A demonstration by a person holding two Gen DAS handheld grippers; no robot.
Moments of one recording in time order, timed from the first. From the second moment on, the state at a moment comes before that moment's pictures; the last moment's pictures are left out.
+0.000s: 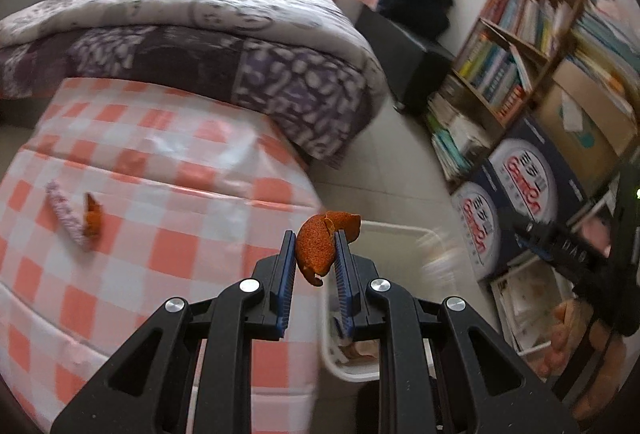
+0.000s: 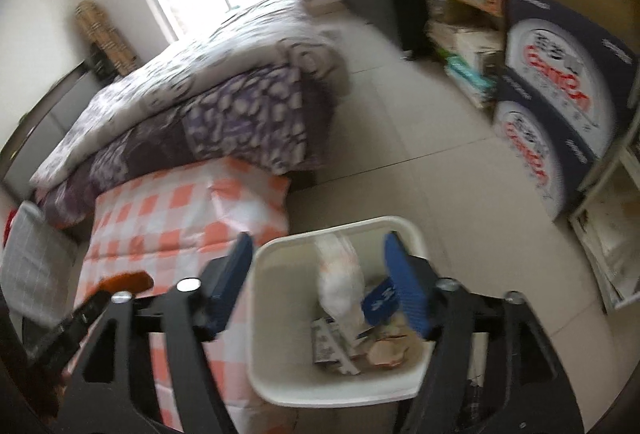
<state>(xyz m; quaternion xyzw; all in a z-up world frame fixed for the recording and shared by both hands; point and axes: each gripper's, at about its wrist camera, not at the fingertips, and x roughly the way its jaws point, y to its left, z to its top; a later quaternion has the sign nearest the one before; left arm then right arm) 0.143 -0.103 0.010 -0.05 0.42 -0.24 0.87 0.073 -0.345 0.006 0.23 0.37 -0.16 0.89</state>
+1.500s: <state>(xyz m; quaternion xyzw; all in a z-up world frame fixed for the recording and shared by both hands) 0.292 0.021 -0.104 0.06 0.48 0.02 0.88 0.110 -0.274 -0.012 0.24 0.41 -0.13 0.87</state>
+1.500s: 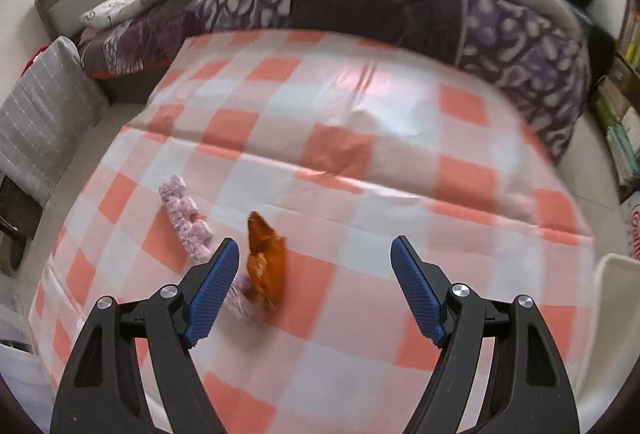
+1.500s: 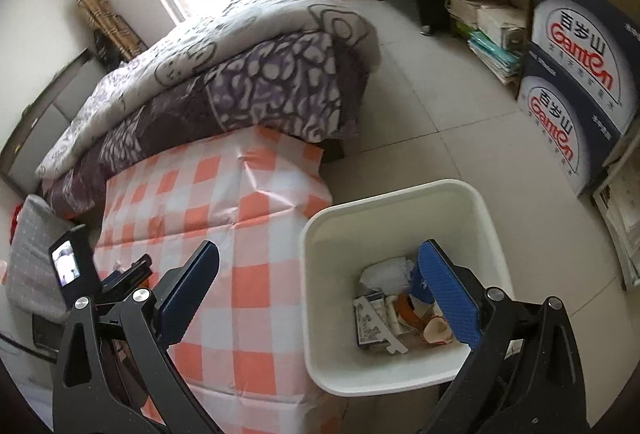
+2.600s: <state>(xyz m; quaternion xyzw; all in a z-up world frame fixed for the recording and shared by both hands) 0.207 0.217 0.039 -0.10 0.38 0.13 0.91 0.241 -0.015 -0.093 0.04 0.47 0.10 0.88</state>
